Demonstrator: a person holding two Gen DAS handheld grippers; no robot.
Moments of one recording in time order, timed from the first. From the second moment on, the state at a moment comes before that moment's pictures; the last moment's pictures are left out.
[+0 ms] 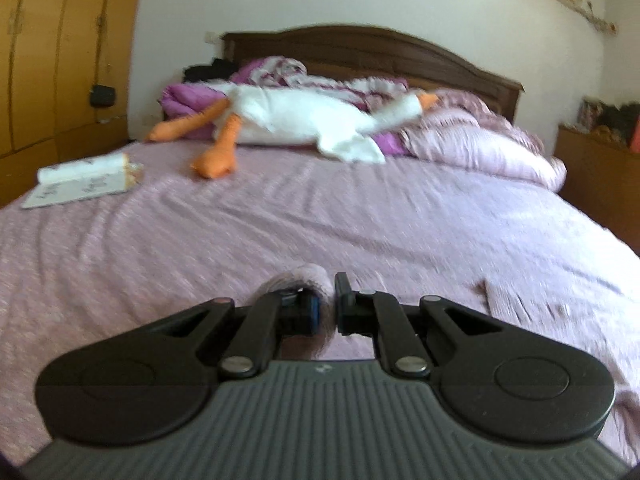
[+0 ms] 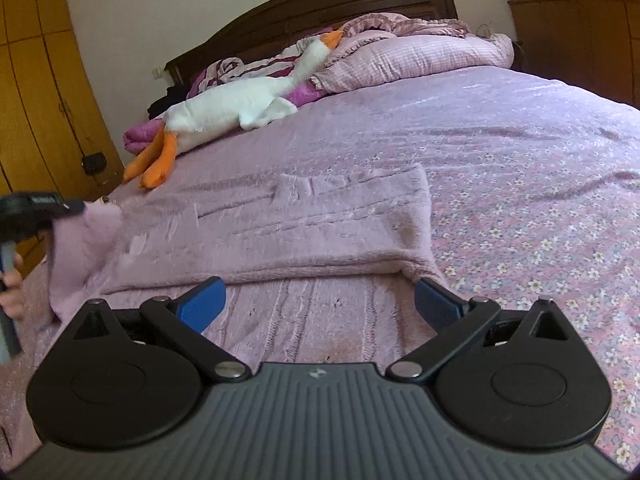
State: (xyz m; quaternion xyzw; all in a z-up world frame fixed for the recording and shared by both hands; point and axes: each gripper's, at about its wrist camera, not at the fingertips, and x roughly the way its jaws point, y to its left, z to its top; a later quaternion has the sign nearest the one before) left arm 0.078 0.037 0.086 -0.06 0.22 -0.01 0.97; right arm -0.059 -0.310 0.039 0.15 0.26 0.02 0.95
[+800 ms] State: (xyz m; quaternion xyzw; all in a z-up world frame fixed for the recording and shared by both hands) left arm 0.081 -0.011 0.033 -0.02 0.33 -0.09 0.94; right arm -0.070 -0.316 0.021 0.18 0.28 0.01 0.94
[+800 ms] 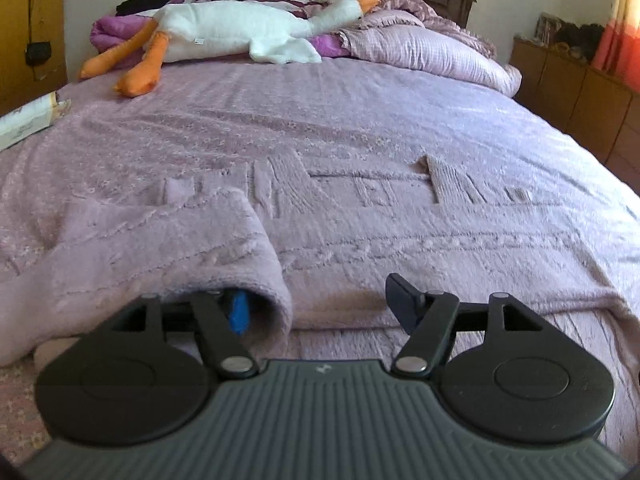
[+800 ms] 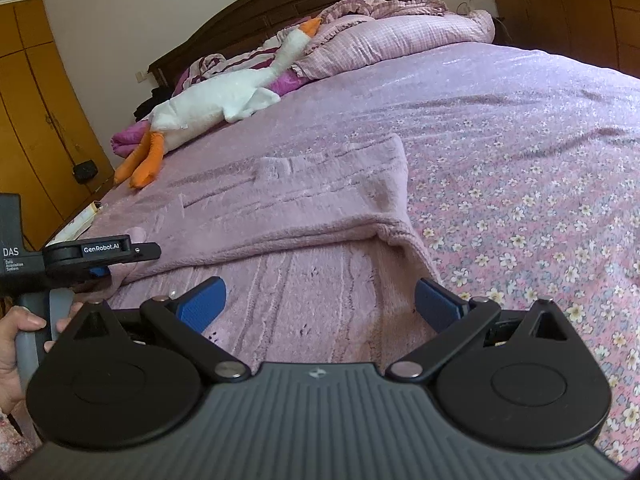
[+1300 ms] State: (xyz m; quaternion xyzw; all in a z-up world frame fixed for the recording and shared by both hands) left arm 0.044 0.021 0.057 -0.06 0.36 -0.09 0.93; right arm -0.074 -0.309 0.027 0.18 0.28 0.01 0.94
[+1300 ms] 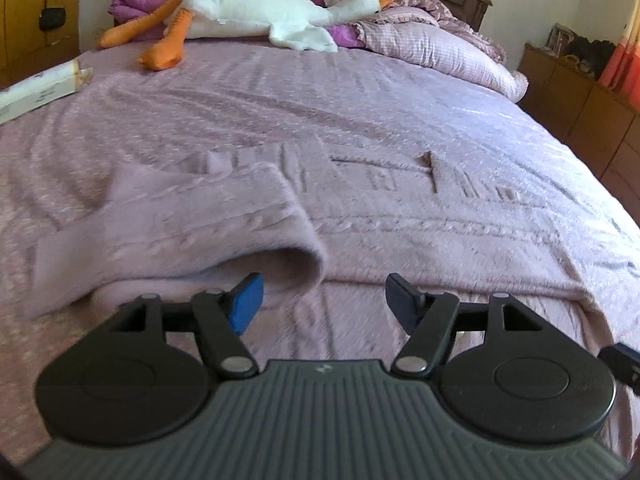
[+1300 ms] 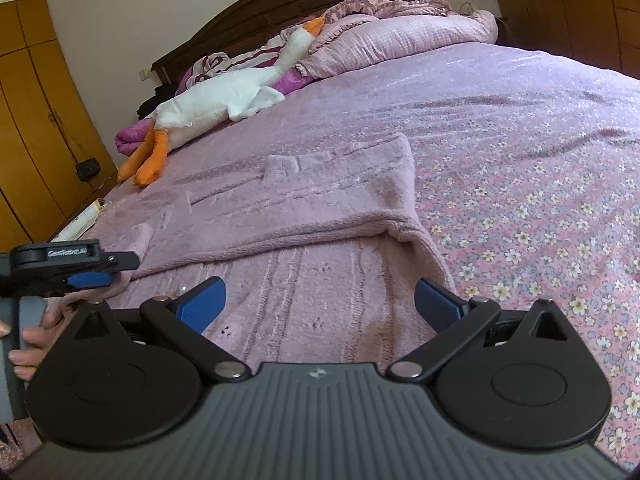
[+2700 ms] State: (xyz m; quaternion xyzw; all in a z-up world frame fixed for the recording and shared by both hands) left arm 0.004 0.102 0.071 -0.06 0.38 -0.02 0.92; right arm -0.028 -0.249 0.066 0.14 0.29 0.12 0.94
